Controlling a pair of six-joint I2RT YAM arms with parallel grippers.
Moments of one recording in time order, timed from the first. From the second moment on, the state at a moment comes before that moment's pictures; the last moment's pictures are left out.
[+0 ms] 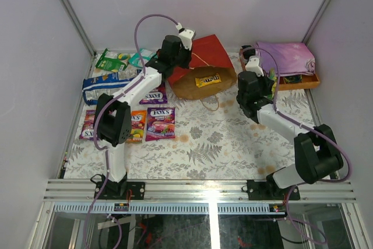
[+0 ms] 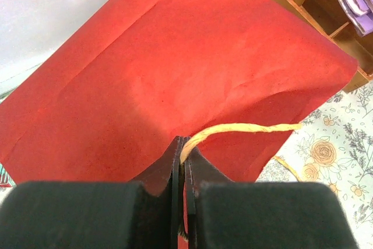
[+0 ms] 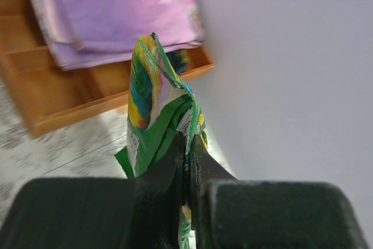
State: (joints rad) left arm -0.43 1.98 1.72 -0.13 0.08 -0.01; right arm 0.44 1.46 0.89 0.18 1.07 -0.28
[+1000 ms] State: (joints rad) left arm -0.40 1.92 1.67 -0.14 0.07 -0.02; right arm 0.91 1.44 0.85 -0.05 0.61 -0.09
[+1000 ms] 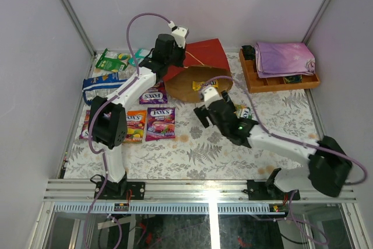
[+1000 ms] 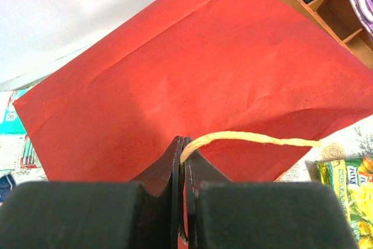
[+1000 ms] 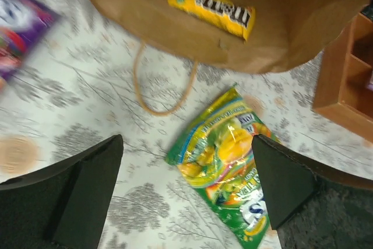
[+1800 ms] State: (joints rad) left arm -0.40 1.92 1.67 -0.18 0.07 -0.02; right arm 0.15 1.87 0.36 1.13 -0.44 0.91
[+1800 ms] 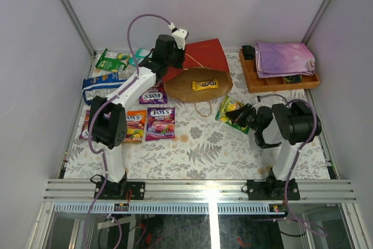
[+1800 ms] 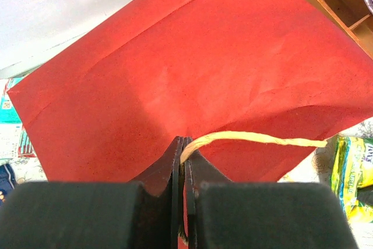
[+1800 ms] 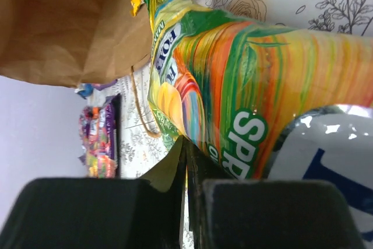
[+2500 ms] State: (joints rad) left arm -0.40 1.91 1.69 -0.20 0.07 -0.02; right arm 0.09 1.81 0.62 1.01 -0.57 0.93
